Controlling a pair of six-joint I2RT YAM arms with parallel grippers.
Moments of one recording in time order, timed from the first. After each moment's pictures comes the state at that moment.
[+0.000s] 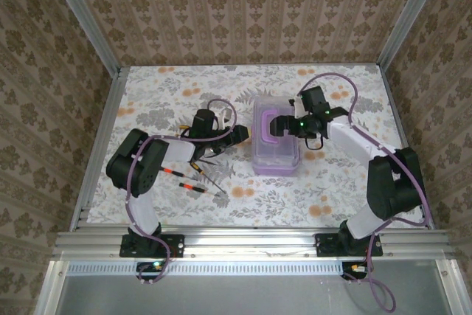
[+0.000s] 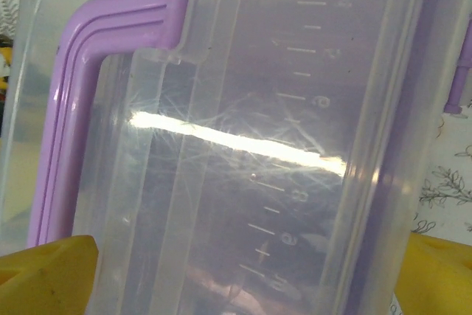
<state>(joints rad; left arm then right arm) -0.55 1.86 0.84 0.50 0.63 -0.80 0.29 1.59 1.12 -0.53 -0.26 0.30</state>
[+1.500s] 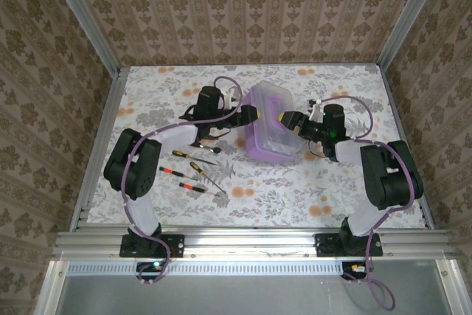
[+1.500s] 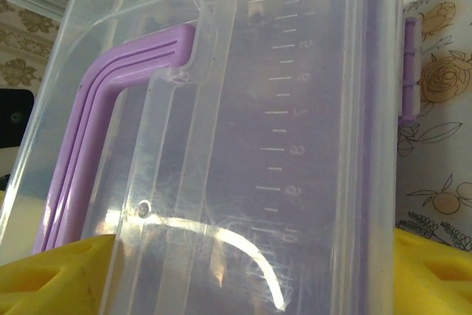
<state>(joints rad) -0.56 1.83 1.14 0.18 0.62 -0.67 0.11 1.66 0.67 0.53 -0.66 0.74</state>
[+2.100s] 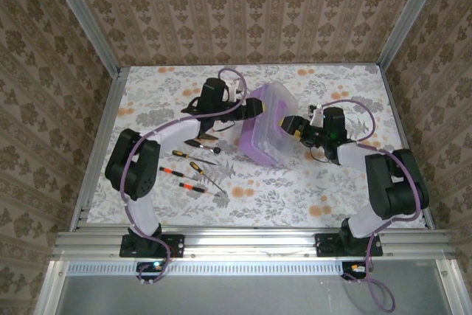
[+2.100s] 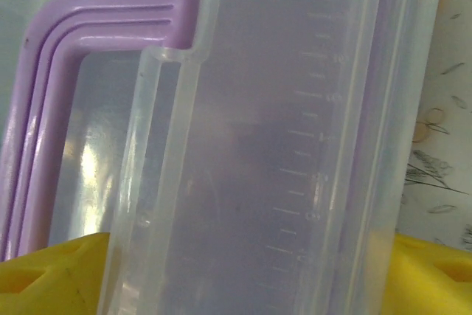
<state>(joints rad) -0.59 1.83 1.26 0.10 0.58 -0.64 0.12 1.57 0.65 0.32 -0.60 0.72</state>
